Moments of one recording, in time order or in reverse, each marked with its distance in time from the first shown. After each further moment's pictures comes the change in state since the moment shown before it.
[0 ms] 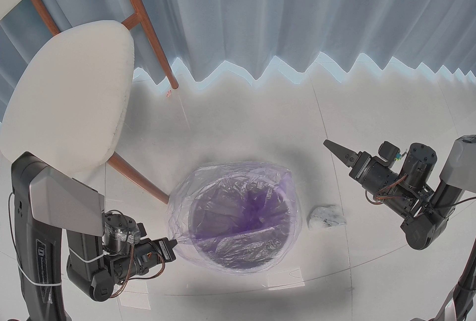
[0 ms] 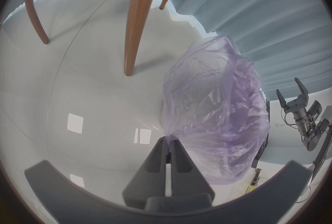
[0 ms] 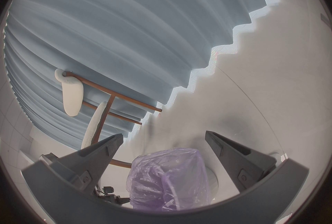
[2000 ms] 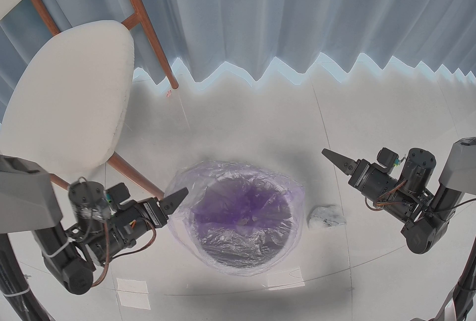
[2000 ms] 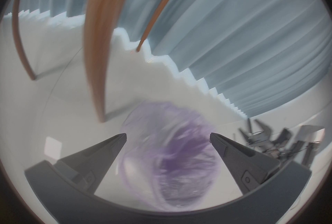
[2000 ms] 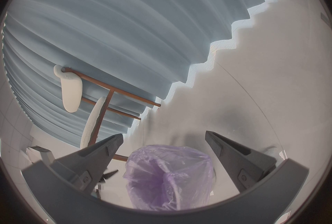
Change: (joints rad) left arm -0.026 -0.321 -0.020 0.000 0.013 -0.004; right arm 0.004 0.005 0.035 0.000 0.020 -0.011
